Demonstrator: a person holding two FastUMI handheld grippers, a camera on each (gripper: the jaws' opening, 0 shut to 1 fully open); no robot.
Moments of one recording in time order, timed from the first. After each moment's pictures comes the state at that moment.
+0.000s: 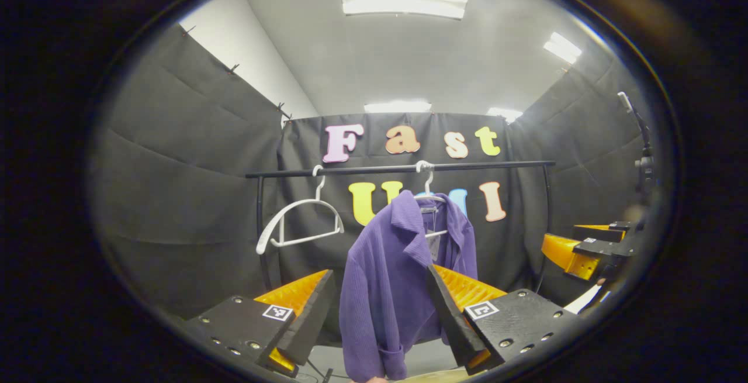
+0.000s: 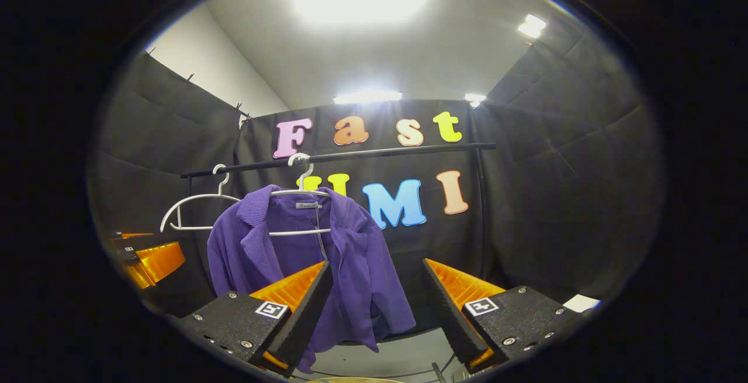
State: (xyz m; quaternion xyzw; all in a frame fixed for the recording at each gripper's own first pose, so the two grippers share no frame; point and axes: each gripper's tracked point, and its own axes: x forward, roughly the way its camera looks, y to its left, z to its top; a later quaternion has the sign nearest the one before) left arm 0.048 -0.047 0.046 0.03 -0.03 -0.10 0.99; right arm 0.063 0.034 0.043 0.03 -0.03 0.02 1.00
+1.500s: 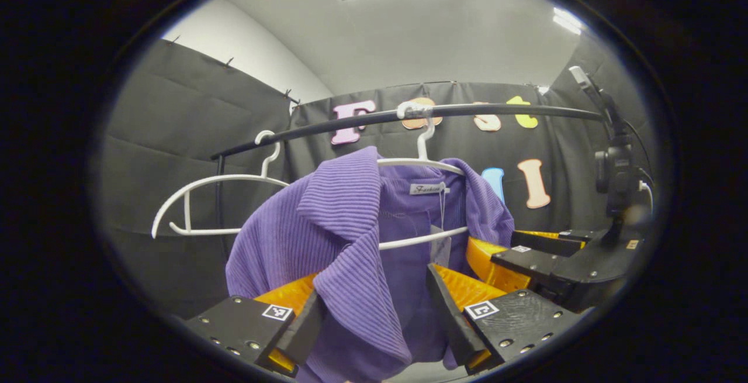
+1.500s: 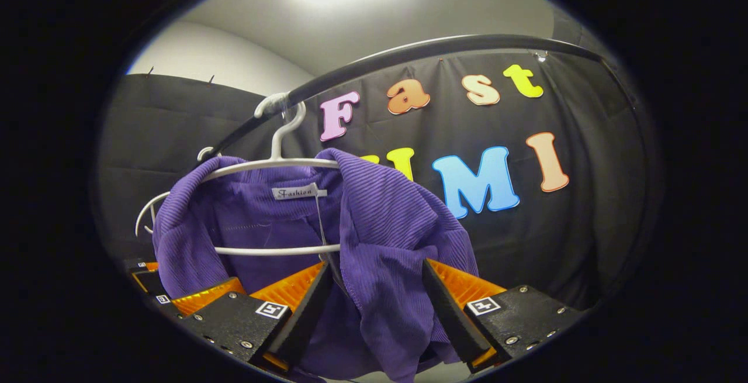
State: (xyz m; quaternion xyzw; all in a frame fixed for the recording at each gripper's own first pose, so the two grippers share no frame) left arm 0.243 -0.146 -0.019 0.05 0.00 0.01 1.00; right arm 0.295 0.110 -0.007 0.05 0.01 0.22 0.97
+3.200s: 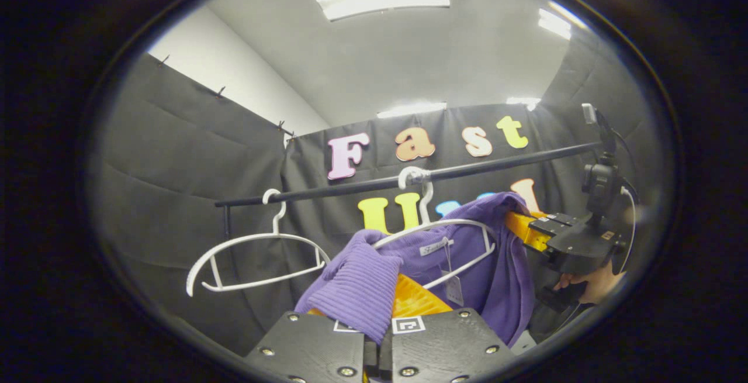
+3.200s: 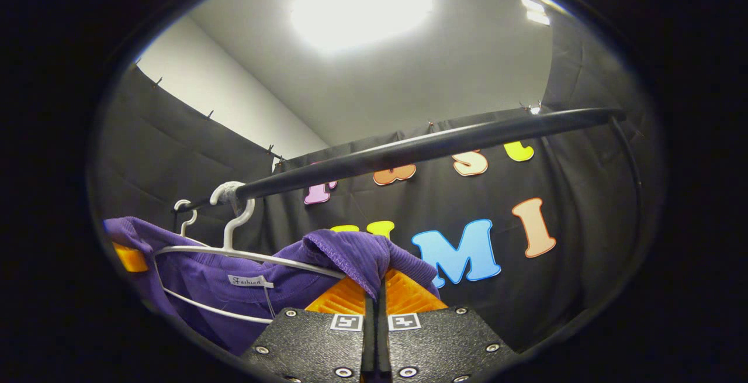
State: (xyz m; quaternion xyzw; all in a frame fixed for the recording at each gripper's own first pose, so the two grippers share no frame) left arm 0.210 -0.144 0.088 0.08 -0.06 -0.02 0.99; right arm 0.334 0.043 0.113 0.05 -0.17 0.17 0.97
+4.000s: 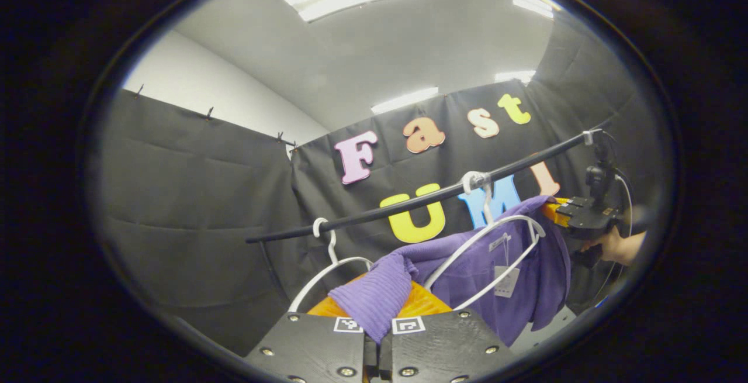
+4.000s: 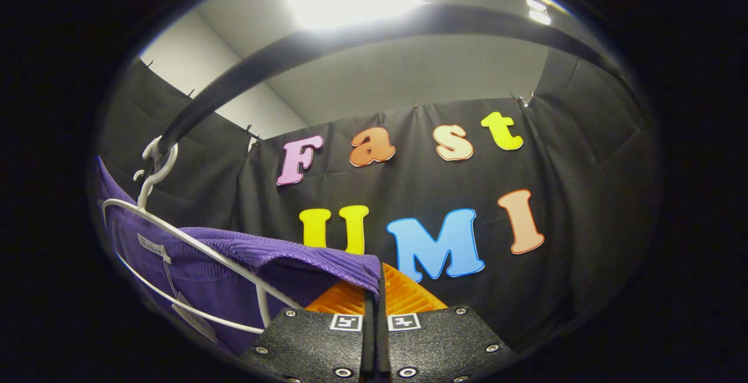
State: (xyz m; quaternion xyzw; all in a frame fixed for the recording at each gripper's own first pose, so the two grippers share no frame) left arm 0.246 -0.031 0.126 0.17 -0.04 0.00 0.99; right arm 0.417 0.027 0.072 0.05 -0.11 0.14 0.98
